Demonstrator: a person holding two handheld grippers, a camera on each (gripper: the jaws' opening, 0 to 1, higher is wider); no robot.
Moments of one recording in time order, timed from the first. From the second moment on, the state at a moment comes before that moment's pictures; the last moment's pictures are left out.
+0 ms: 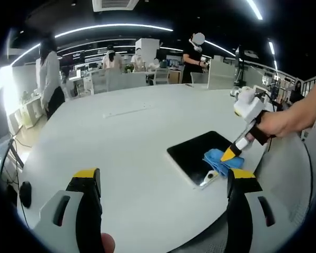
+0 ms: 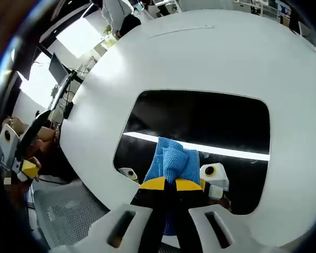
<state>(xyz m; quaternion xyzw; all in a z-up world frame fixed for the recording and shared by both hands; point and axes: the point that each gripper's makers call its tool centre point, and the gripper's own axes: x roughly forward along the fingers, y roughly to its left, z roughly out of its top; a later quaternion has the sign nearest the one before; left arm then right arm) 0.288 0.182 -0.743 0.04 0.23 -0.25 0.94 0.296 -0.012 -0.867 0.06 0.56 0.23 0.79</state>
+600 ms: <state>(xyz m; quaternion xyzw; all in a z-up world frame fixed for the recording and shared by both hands) 0.288 0.189 -0.737 0.02 0.22 -0.23 0.95 0.305 0.027 -0.869 0.04 0.56 0.26 0.79</state>
